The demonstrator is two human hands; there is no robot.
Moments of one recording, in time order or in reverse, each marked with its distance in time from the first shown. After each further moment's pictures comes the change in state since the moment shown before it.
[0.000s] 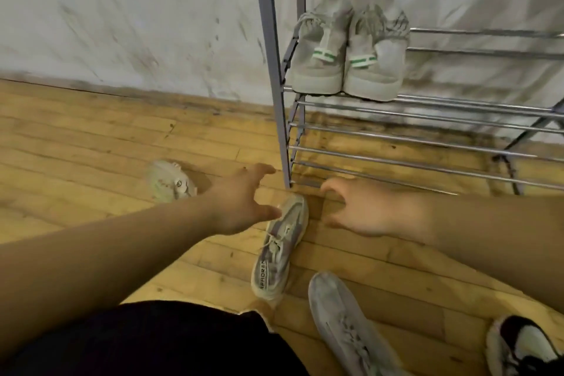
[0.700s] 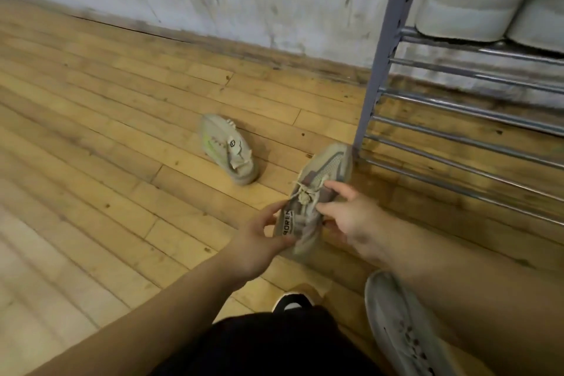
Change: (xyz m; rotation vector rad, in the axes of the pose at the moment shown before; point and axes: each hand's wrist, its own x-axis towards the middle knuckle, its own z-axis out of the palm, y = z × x) left_hand -0.018 -0.129 0.117 -0.999 0.047 -0.327; right_hand 0.114 -0.065 0.136 1.100 -0.118 0.227
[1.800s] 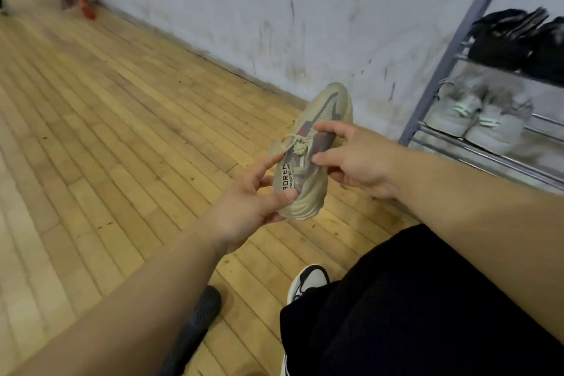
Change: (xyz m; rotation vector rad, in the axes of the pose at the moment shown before) left_hand -0.294 0.059 -0.070 -0.431 0.110 0.447; right_hand -0.293 -0.136 0.110 -0.380 -0.169 -0.466
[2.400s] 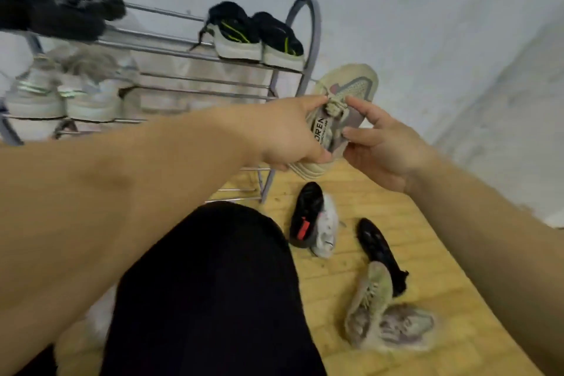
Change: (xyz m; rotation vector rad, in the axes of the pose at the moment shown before) left_hand -0.017 0.050 0.534 0.785 -1.020 0.321; right_hand -0.387 0.175 -0.351 0.557 1.000 -0.114
